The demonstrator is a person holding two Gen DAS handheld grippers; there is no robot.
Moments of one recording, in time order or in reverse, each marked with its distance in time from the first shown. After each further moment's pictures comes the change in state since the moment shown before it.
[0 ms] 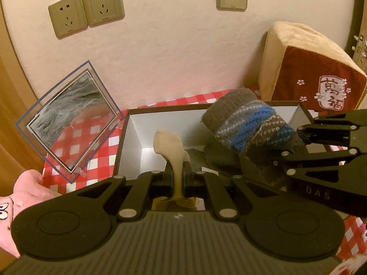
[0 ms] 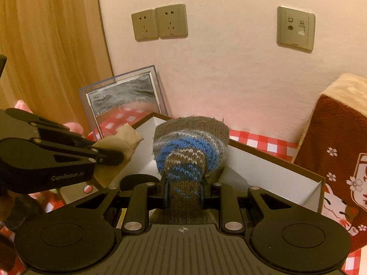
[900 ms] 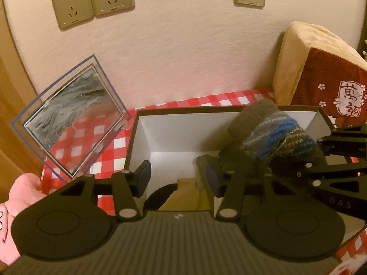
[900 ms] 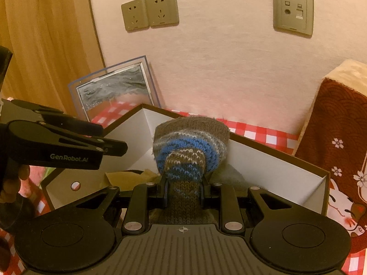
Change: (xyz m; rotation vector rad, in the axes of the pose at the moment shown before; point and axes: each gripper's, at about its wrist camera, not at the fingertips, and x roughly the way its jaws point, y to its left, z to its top) left arm 0.027 0.022 0.003 -0.028 0.003 0.018; right arm 0.021 -0.013 0.000 0.019 0.035 0.000
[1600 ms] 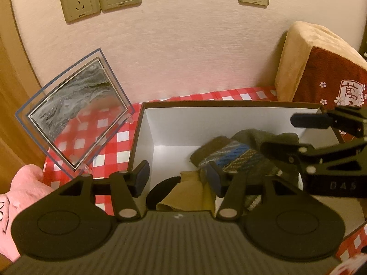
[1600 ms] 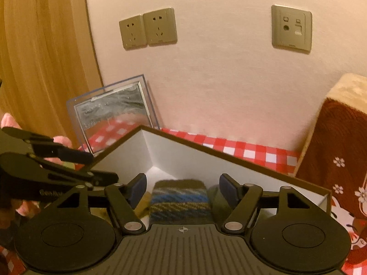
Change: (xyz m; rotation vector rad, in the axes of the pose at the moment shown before) left arm -0.005 0.005 -0.006 -0.026 0.014 0.003; right arm 0.003 -0.001 0.009 0.007 -0.086 -0.011
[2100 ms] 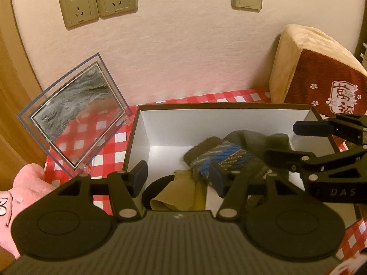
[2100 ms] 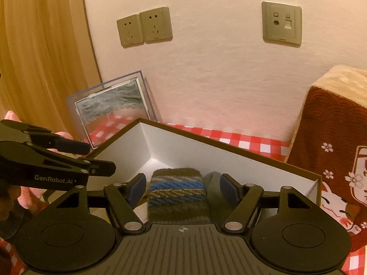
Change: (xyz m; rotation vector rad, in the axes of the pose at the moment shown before) left arm -0.018 -0.012 -0.001 0.004 -0.010 -0.001; right arm -0.020 -0.002 -0.010 0.020 0.013 -0.002
